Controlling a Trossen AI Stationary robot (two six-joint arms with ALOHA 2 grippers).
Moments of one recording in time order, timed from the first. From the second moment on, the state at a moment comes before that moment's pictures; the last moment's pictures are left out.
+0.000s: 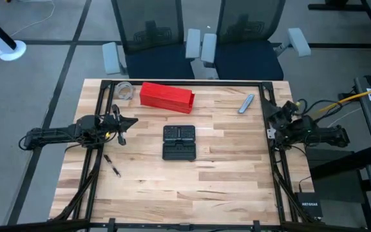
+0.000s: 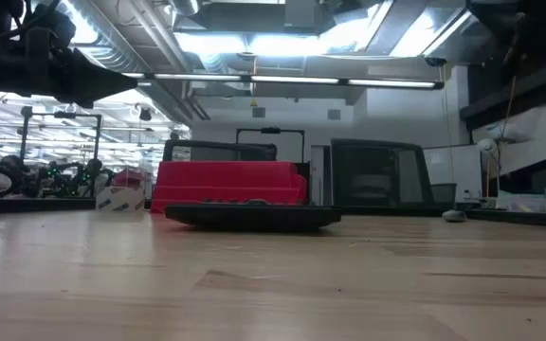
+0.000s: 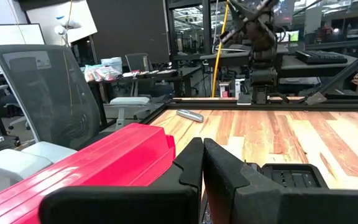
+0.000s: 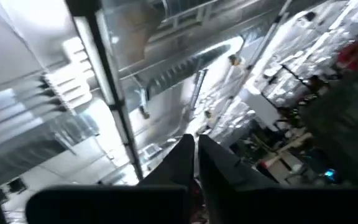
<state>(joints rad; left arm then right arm) 0.09 0.01 0.01 0.05 -0.25 0.11 0.04 0.08 0.05 0.76 0.54 0.39</state>
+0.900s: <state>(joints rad) 0.08 0.04 0.01 0.14 -0.21 -0.60 0.04 1.24 1.38 -0.36 0.44 0.25</state>
